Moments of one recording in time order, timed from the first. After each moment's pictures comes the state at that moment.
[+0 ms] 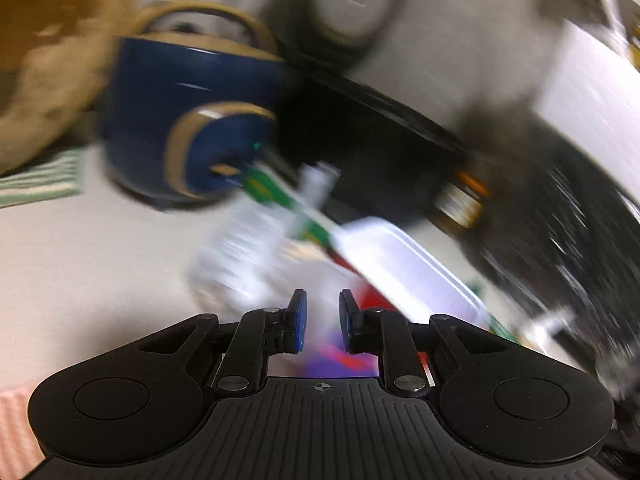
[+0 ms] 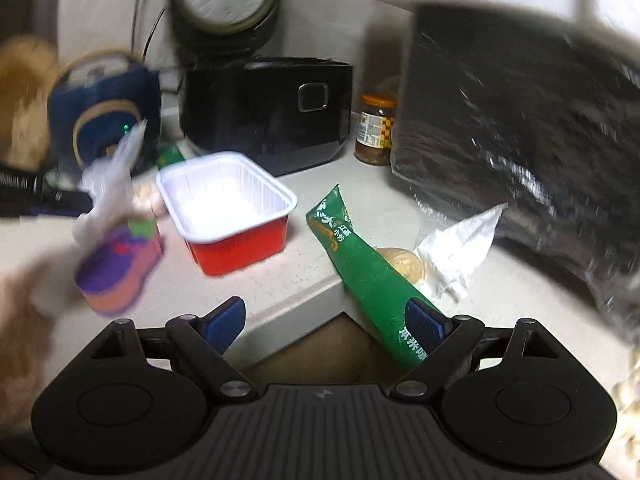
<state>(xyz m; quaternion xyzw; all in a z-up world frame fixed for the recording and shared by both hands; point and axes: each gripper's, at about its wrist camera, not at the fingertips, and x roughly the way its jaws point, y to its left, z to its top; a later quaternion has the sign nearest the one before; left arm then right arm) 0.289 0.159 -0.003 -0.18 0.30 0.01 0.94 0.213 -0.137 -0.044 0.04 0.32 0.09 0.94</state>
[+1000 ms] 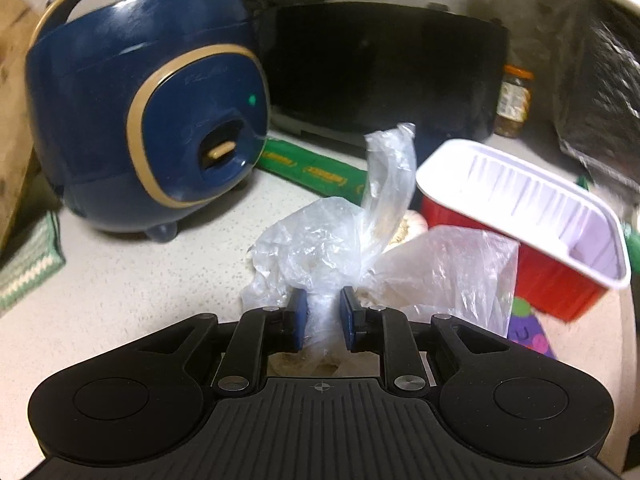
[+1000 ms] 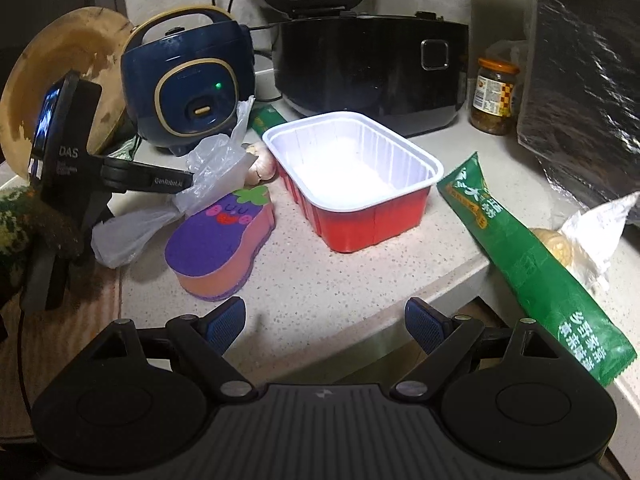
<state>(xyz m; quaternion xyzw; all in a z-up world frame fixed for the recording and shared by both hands) 0.373 0.161 -0.071 0.01 0.37 -0.01 0.93 0.230 -0.064 -0.068 0.02 0.36 0.20 0.91</state>
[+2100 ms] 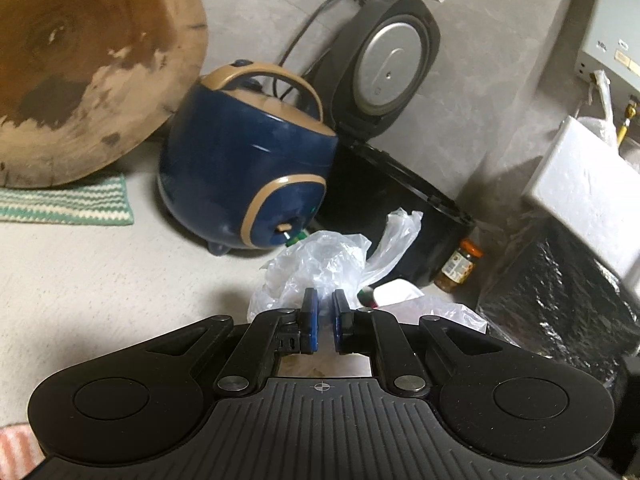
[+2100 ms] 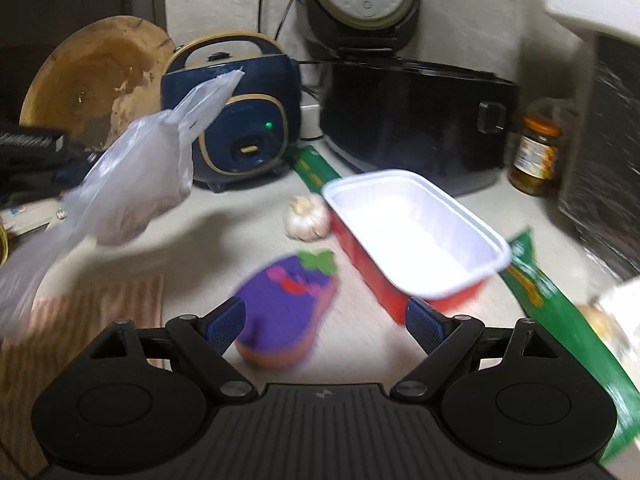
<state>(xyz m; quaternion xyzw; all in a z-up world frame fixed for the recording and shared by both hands) 0.236 0.233 0.001 -0.23 0.23 -0.02 0.95 0.251 0.005 -0.037 -0.01 0.31 0.23 0.92</state>
